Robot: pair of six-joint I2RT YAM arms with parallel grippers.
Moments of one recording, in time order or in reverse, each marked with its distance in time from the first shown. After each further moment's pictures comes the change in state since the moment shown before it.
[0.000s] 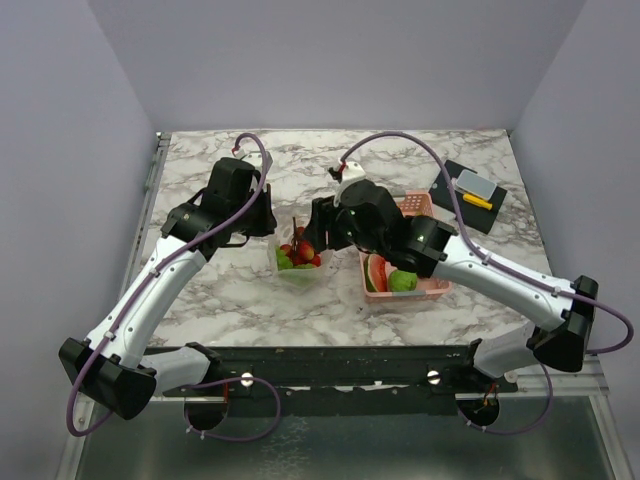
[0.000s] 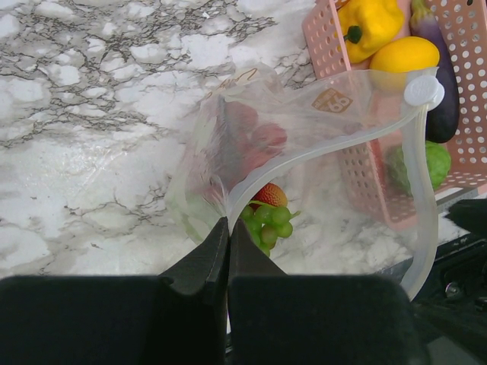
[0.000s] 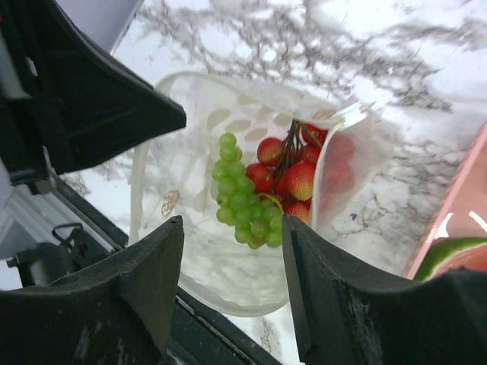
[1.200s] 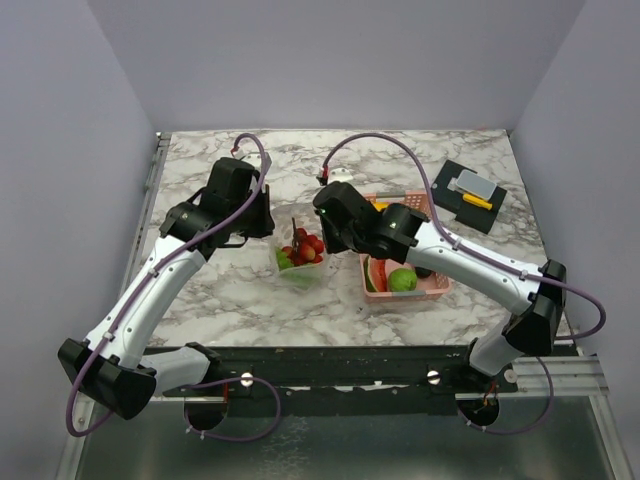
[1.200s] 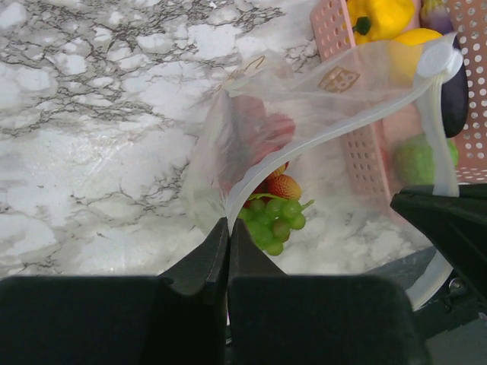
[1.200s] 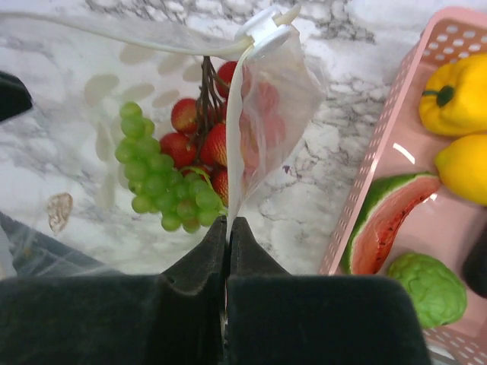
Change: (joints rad) left arm 0.000 0.000 0.007 -0.026 -0.003 0.002; right arm 0.000 0.134 0.129 -0.295 0.142 0.025
